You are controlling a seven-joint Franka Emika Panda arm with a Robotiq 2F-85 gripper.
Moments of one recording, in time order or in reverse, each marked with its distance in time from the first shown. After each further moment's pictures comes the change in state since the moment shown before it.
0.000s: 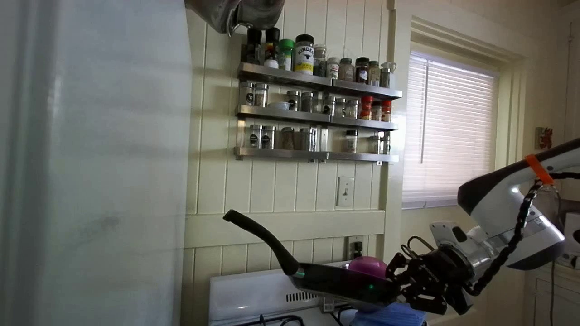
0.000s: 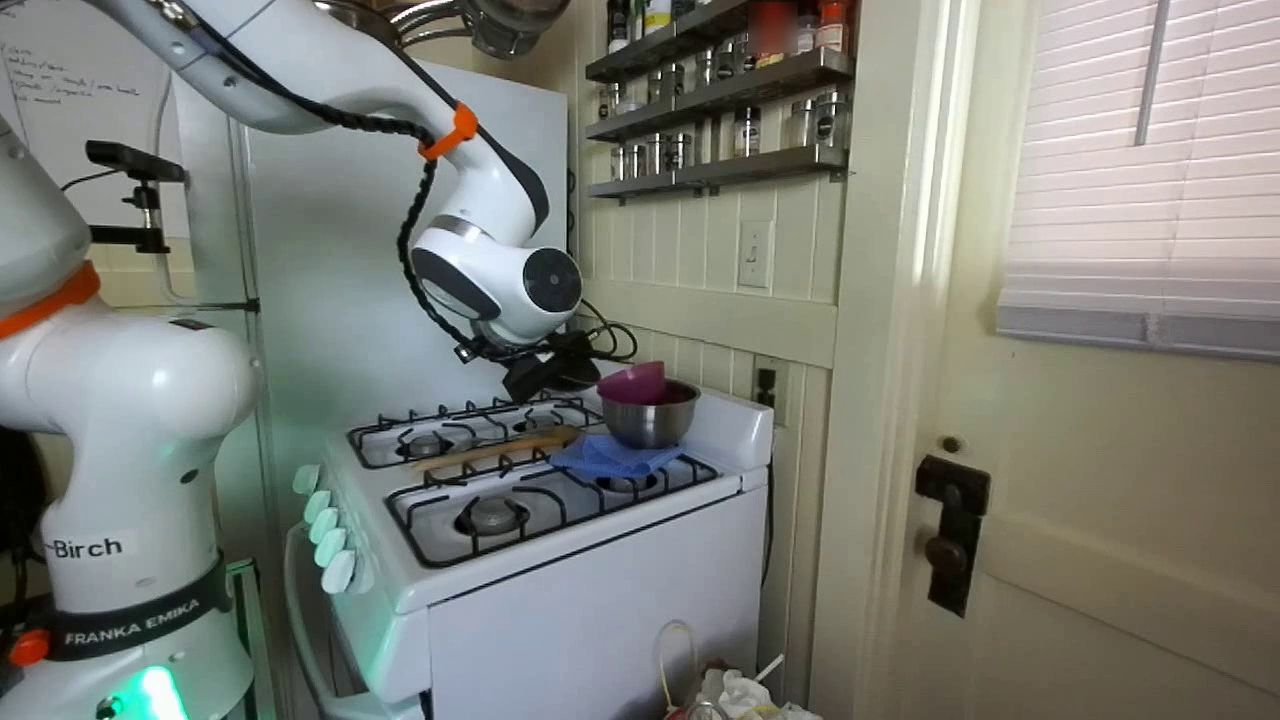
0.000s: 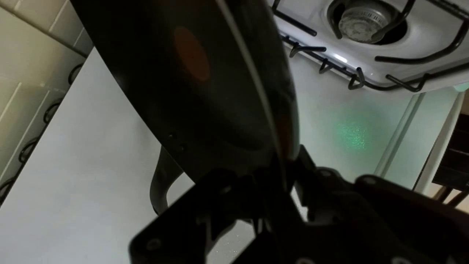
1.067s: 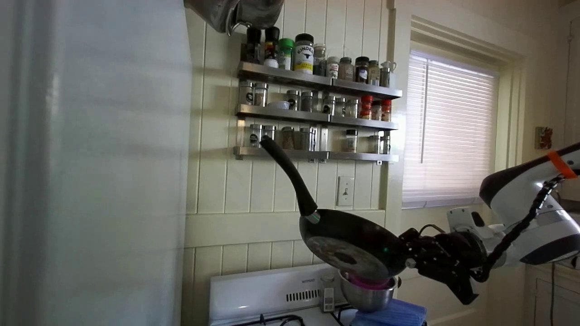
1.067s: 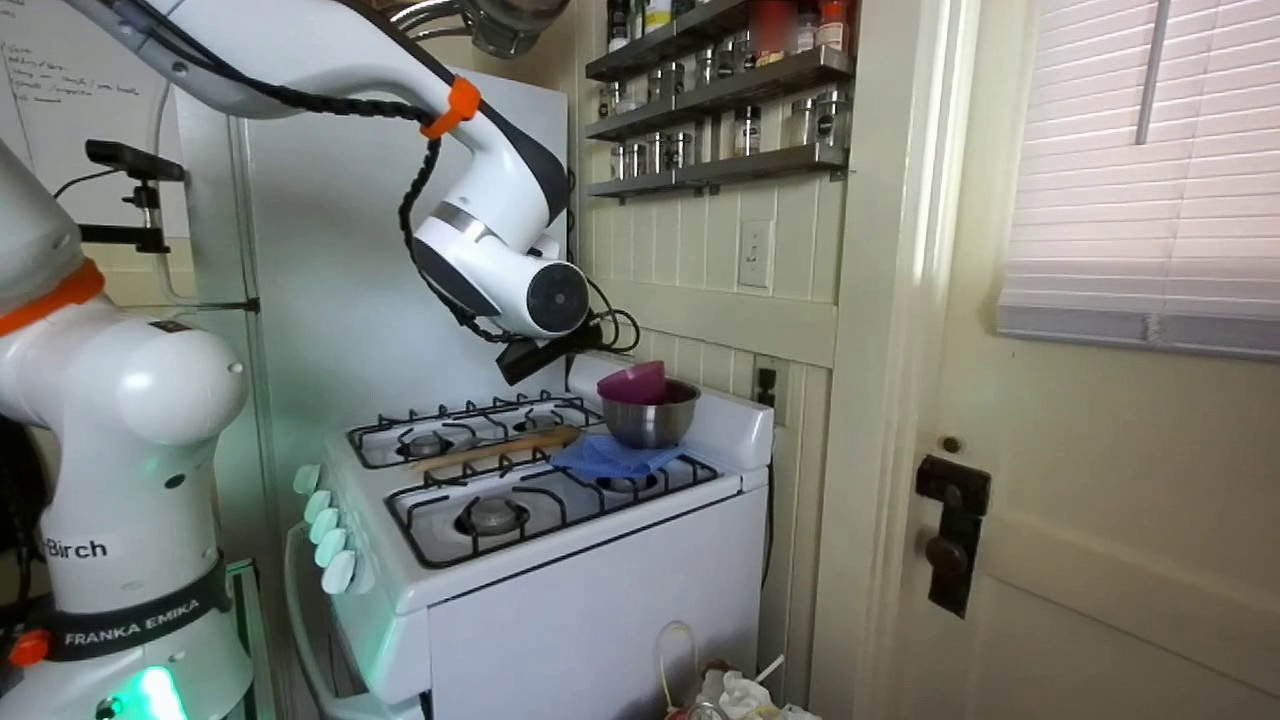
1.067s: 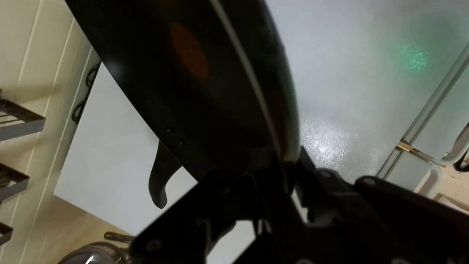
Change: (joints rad) arm -0.157 -0.017 0.013 0.016 0.146 -0.277 -0.002
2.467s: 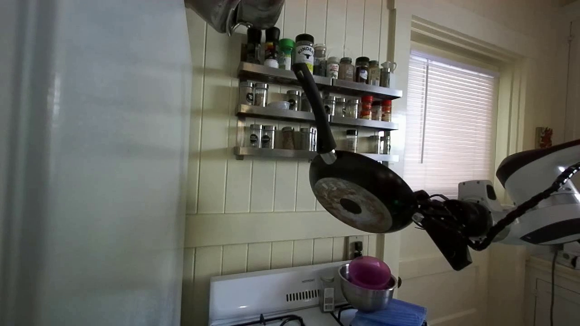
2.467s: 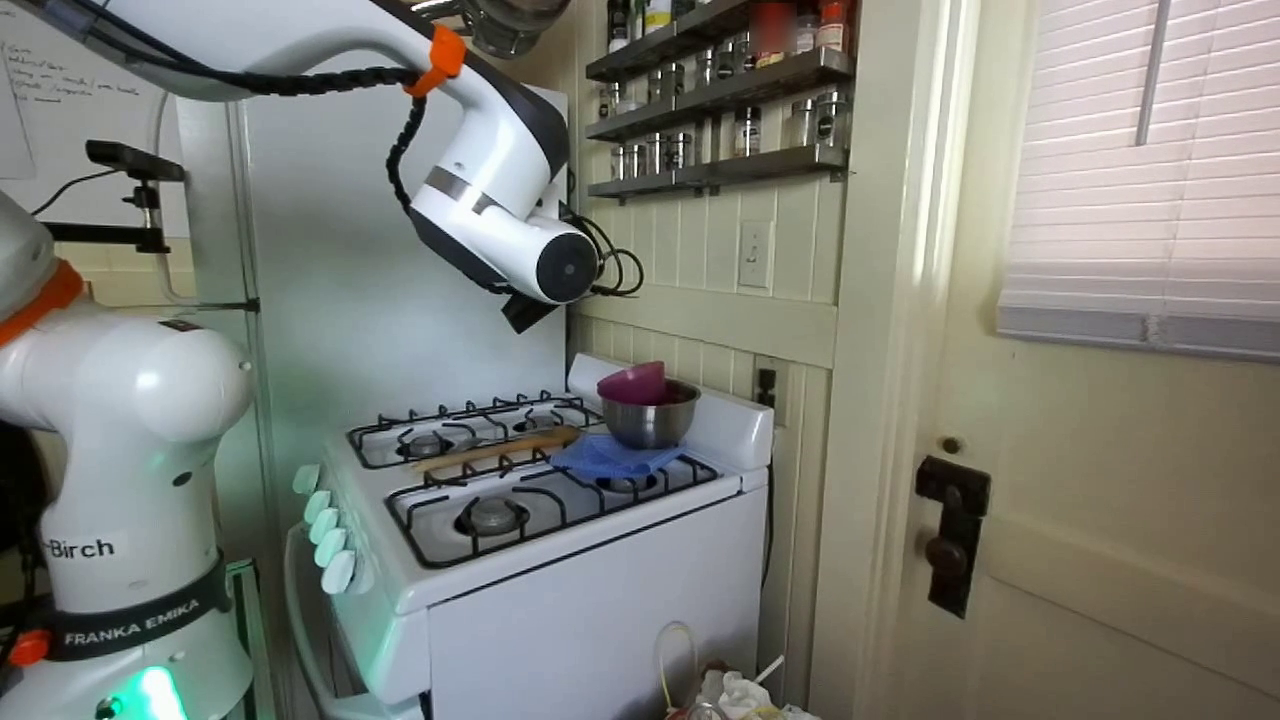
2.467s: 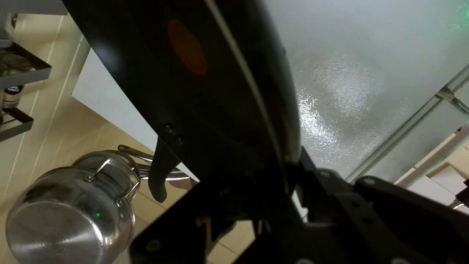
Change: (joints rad) arm 0.076 -0.159 -0.068 0.049 0.026 -0.054 0.000
